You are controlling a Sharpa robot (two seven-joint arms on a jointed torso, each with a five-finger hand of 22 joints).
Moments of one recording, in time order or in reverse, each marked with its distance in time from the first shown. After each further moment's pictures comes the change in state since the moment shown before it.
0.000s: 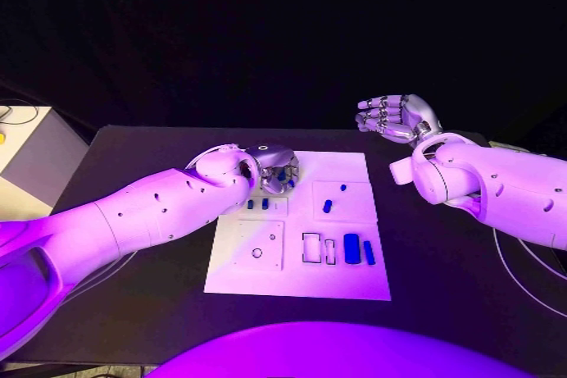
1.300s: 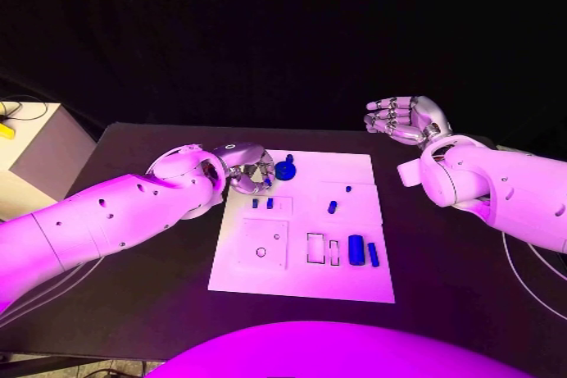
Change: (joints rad) left arm -0.054 -0.213 0.066 0.169 0.059 -0.015 0.017; left_hand 0.000 0.000 -0.004 -0.018 -0.002 0.018 0.003 -0.007 0.006 0.041 -0.002 -0.039 0.005 0.012 0.001 0.005 0.009 0.000 0.014 -0.001 0.020 0.027; right arm -0.001 -0.009 0.000 -0.004 0.000 -0.001 0.001; right_hand 0.000 0.000 0.000 0.000 0.000 0.000 0.000 -0.004 -0.001 0.000 0.000 0.000 0.000 0.000 0.000 0.000 -0.001 0.000 0.000 0.000 0.000 0.000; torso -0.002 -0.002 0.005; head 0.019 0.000
